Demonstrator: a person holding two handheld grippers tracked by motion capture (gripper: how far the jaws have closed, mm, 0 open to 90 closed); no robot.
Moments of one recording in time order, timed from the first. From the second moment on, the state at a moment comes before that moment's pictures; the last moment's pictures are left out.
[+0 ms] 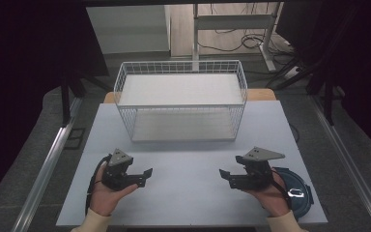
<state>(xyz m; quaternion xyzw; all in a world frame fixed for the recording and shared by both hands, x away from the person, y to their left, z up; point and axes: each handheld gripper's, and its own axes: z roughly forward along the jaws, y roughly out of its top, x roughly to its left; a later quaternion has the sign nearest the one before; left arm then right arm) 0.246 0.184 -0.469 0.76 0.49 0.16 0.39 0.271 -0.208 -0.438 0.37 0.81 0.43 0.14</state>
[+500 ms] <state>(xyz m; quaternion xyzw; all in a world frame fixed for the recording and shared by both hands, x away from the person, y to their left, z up) 0.233 0.188 -0.463 0.76 0.50 0.17 0.39 0.272 -0.215 -0.434 0.38 0.81 0.43 0.14</state>
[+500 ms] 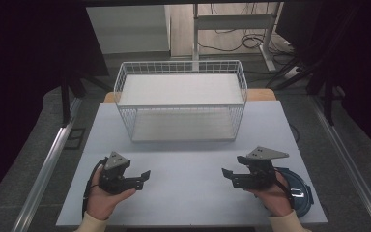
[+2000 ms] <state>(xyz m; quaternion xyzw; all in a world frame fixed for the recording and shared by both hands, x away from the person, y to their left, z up) 0.234 0.191 -0.465 0.76 0.49 0.15 0.39 0.256 -0.337 -0.405 0.48 0.75 0.40 0.22</state>
